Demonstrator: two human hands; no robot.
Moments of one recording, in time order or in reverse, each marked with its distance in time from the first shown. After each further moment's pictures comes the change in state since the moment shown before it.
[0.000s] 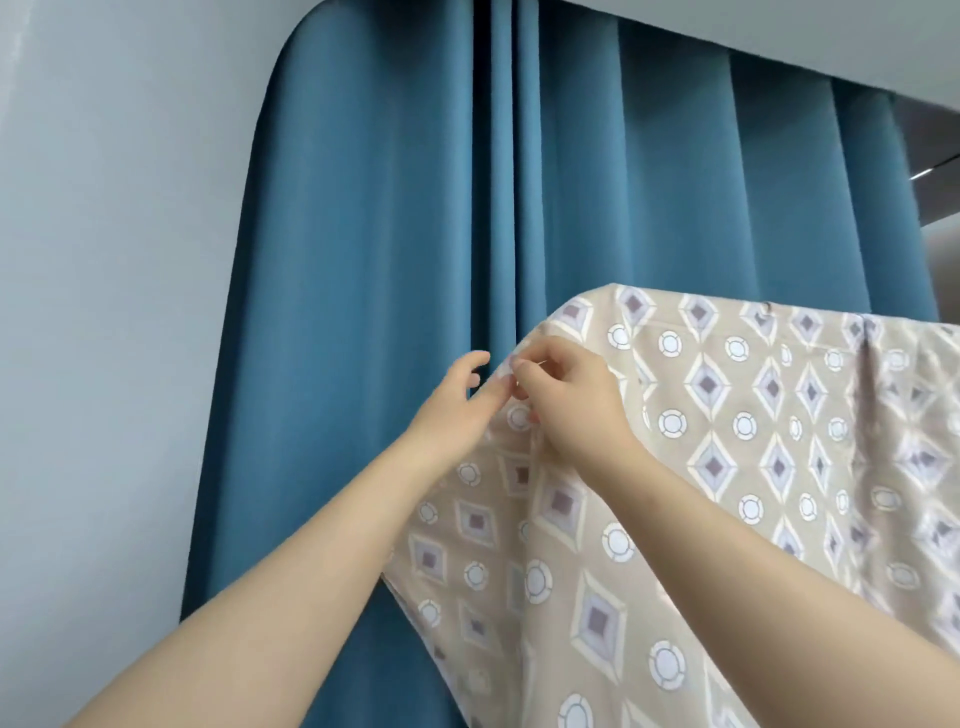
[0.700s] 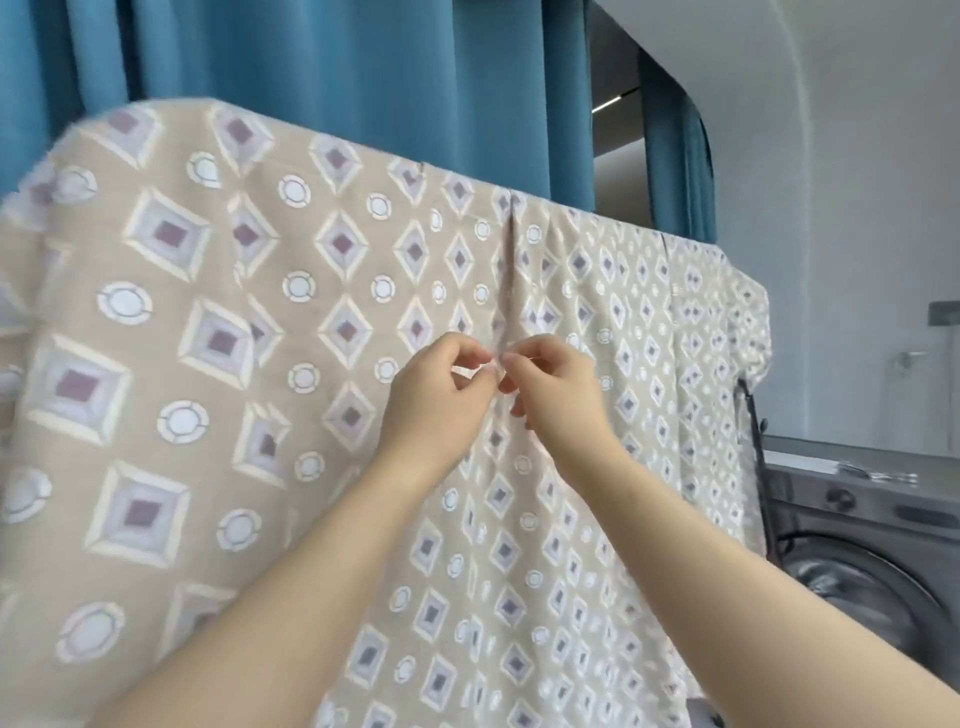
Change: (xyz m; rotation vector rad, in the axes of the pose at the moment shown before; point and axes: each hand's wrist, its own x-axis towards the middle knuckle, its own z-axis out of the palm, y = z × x) left_hand -0.073 0.058 0.263 -0.240 -0.181 0.244; right_hand -0.103 0.079 -0.241 -0.211 0.301 0.352
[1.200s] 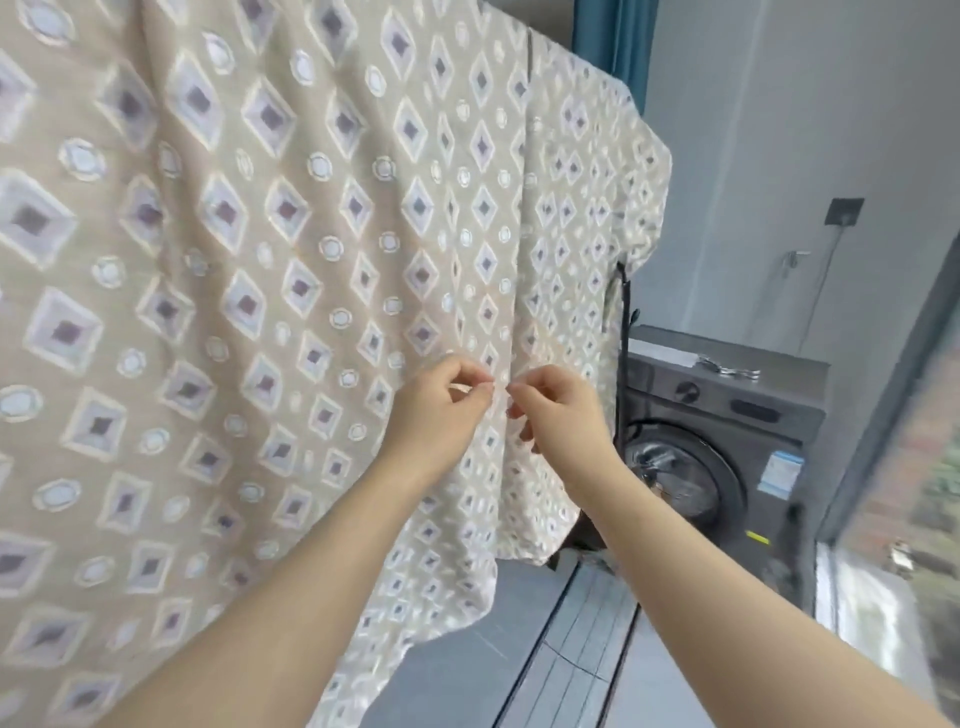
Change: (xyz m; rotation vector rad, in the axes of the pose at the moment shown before) left_hand -0.024 -0.029 0.330 -0.185 -0.254 -0.346; right_hand 0.029 0.203 -0.267 -0.241 -0.005 0.387
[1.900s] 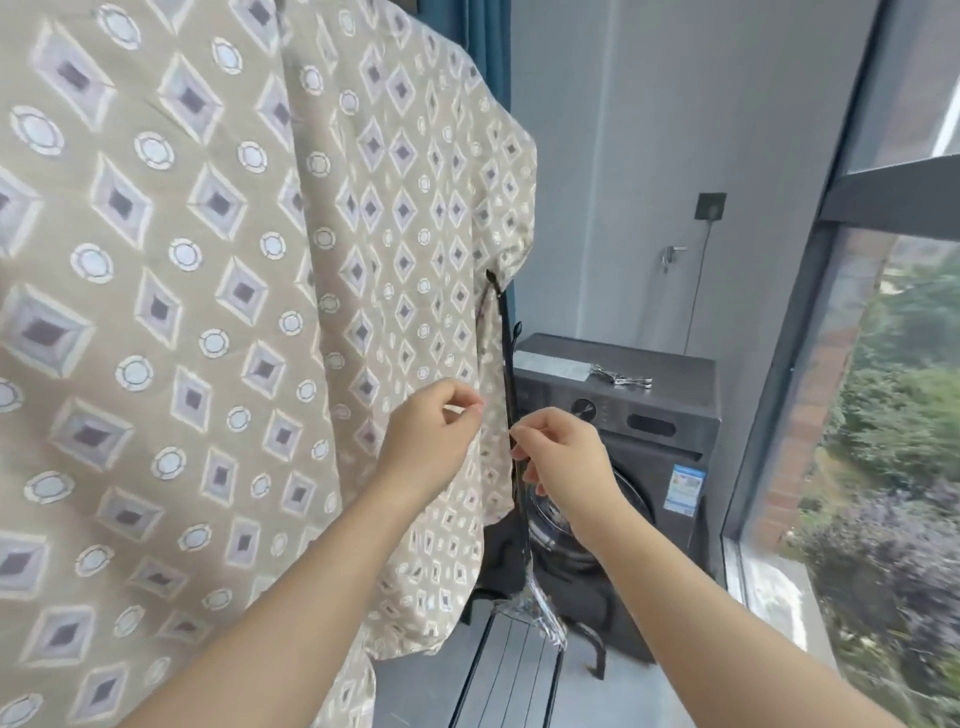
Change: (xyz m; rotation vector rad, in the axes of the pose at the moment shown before) left_hand 0.162 -0.030 0.224 0.006 -0.189 0.049; right_hand 0.155 0.129 -0.159 -0.085 0.204 0.135
